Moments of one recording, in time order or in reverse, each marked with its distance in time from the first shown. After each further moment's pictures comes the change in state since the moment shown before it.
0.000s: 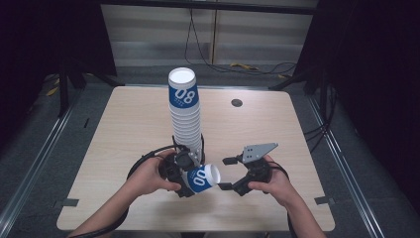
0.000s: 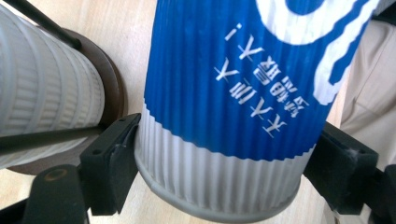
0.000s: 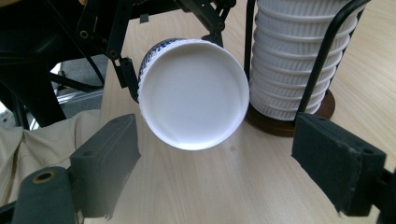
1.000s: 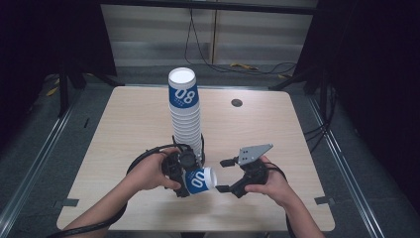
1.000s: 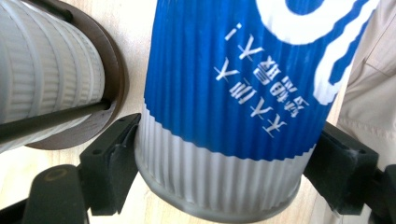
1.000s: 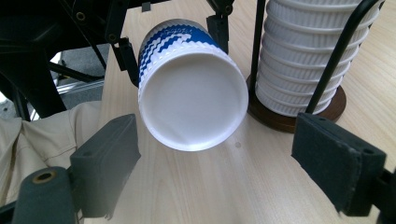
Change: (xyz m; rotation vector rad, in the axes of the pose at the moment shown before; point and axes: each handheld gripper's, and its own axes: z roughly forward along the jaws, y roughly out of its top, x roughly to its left) left arm -0.002 0.010 -0.003 0.152 0.012 0.034; right arm 0.004 0.001 0.008 0.040 0.006 -0.011
